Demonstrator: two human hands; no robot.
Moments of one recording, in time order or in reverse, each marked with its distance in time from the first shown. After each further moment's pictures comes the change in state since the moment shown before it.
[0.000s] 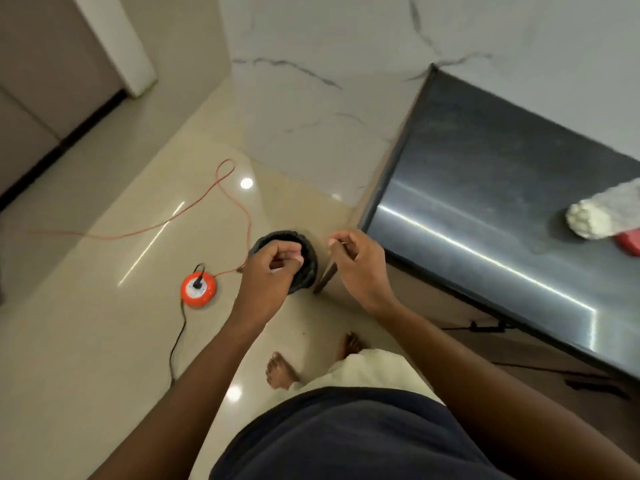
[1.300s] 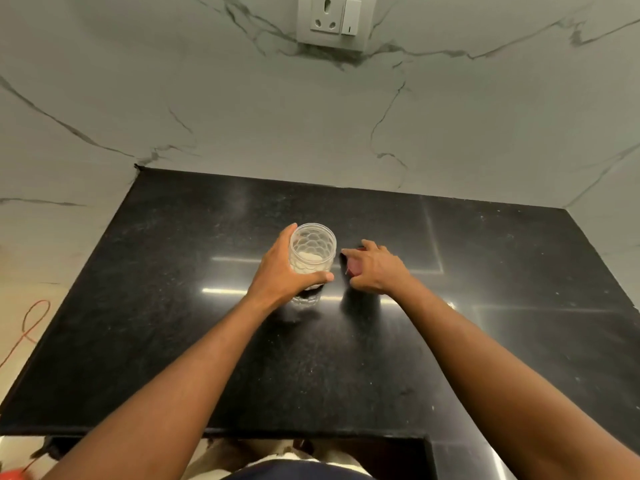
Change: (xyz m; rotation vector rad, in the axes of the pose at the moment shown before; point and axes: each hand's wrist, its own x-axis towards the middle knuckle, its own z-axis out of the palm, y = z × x) left_hand 0.070 0.158 0.571 0.440 -0.464 0.395; right_hand 0.096 0.251 -0.567 -0.936 -0.179 0.353
